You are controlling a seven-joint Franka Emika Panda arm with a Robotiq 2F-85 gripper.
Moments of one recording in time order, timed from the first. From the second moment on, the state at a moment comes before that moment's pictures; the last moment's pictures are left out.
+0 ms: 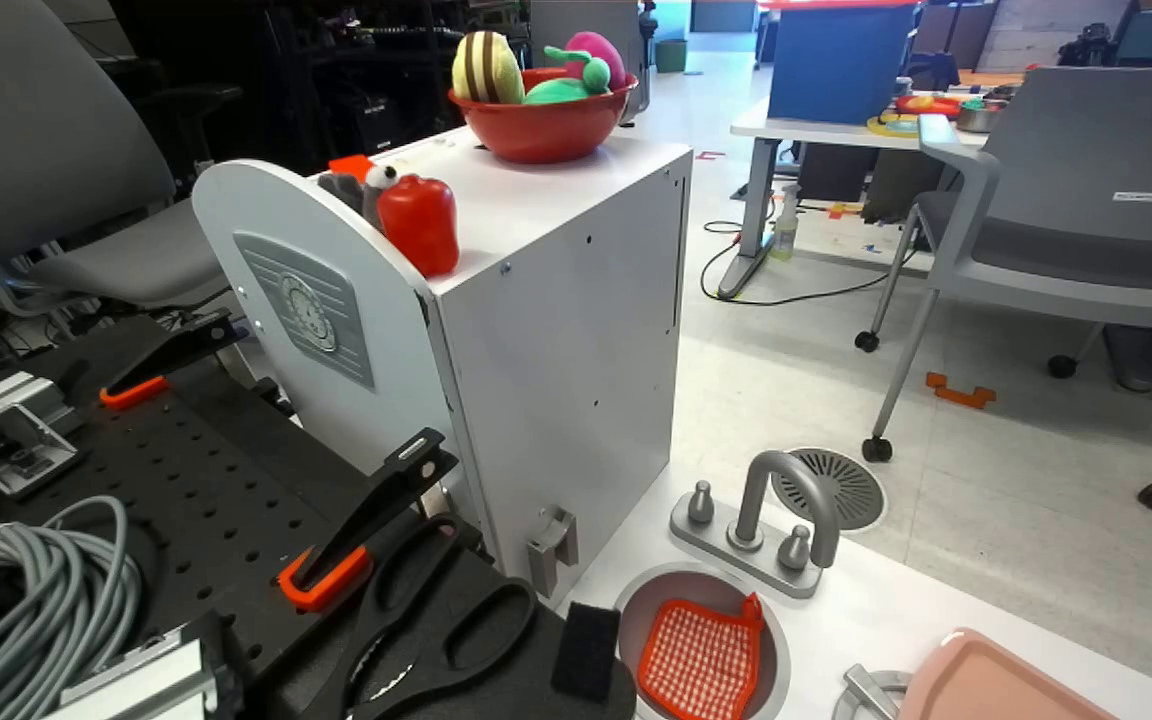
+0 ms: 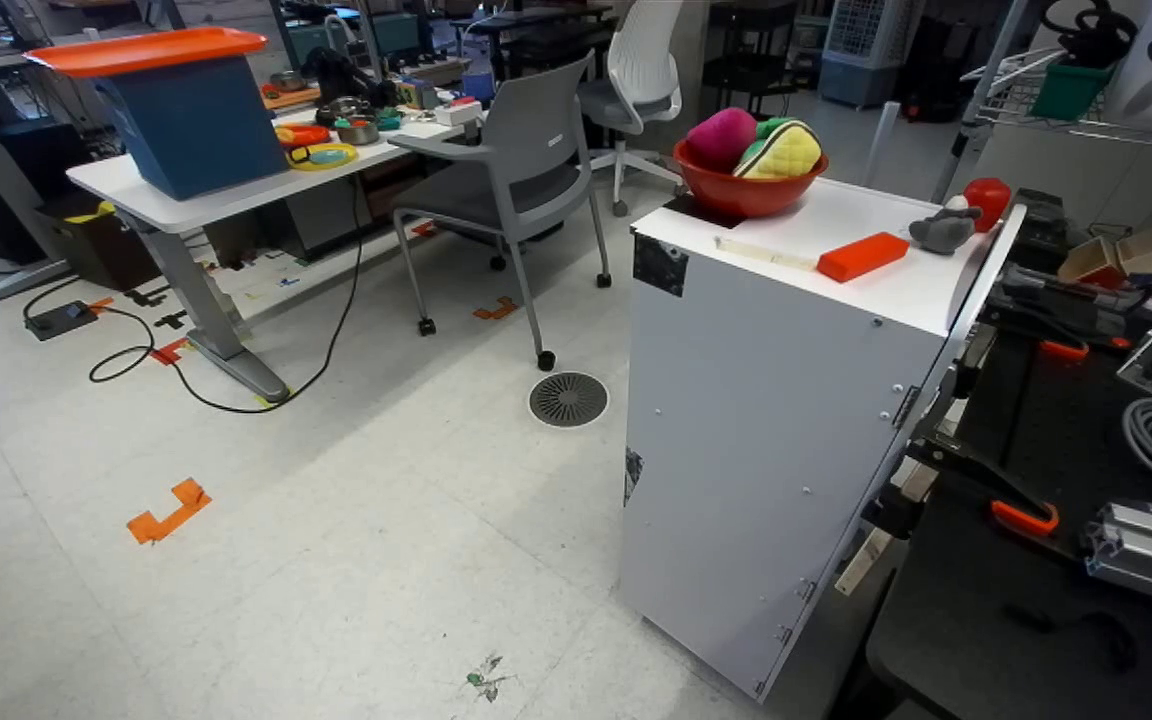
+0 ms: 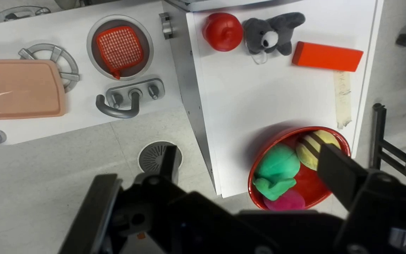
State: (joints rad) arm -0.06 -0.31 -0.29 -2.43 0.16 2.24 -0.32
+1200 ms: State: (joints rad) arm -0.08 0.09 -0.18 -1.96 -0.08 2.14 -0.15
